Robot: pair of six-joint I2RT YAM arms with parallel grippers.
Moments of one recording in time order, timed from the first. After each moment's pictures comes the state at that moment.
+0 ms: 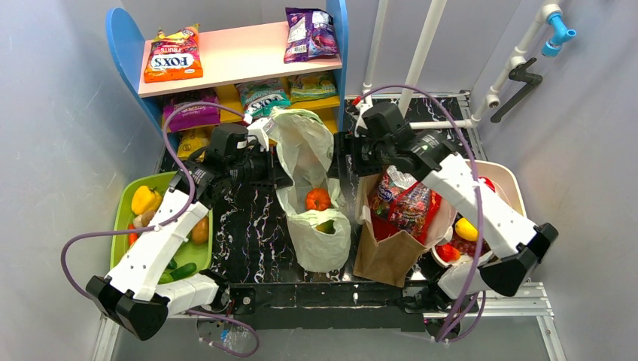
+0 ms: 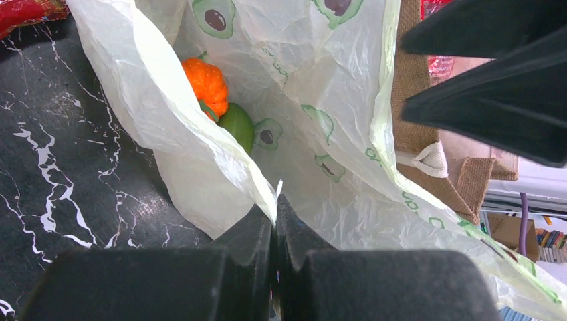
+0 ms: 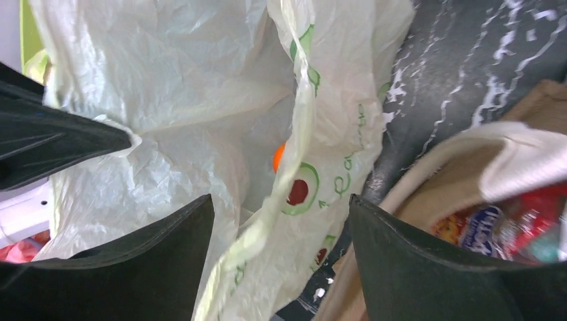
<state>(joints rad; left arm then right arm) -0.50 1.12 1.27 -0.83 0.38 -0.43 0.77 1.42 1.60 -0.94 -0.13 0.50</state>
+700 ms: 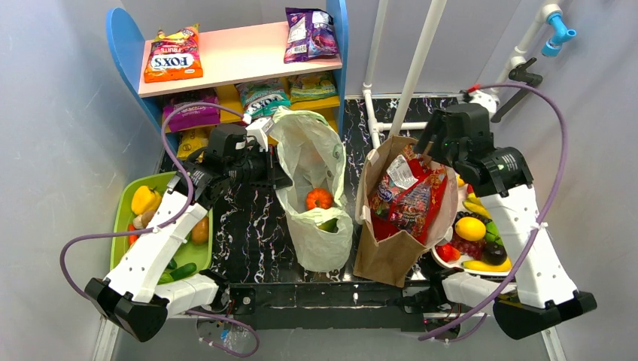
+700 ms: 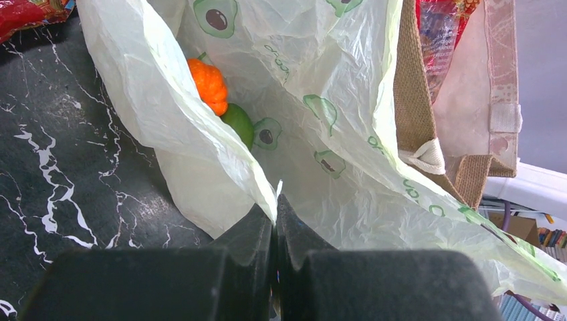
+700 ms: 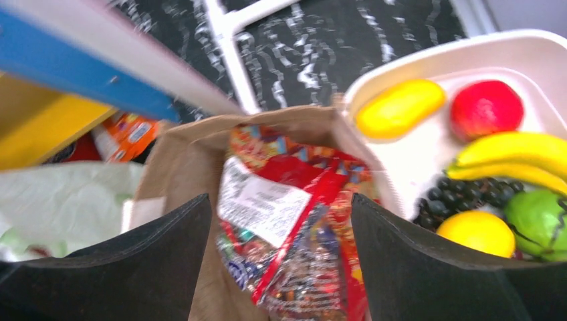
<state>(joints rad) -0.50 1.11 1.27 -0.83 0.38 -0.43 0.39 1.13 1.53 -1.04 0.38 0.56</state>
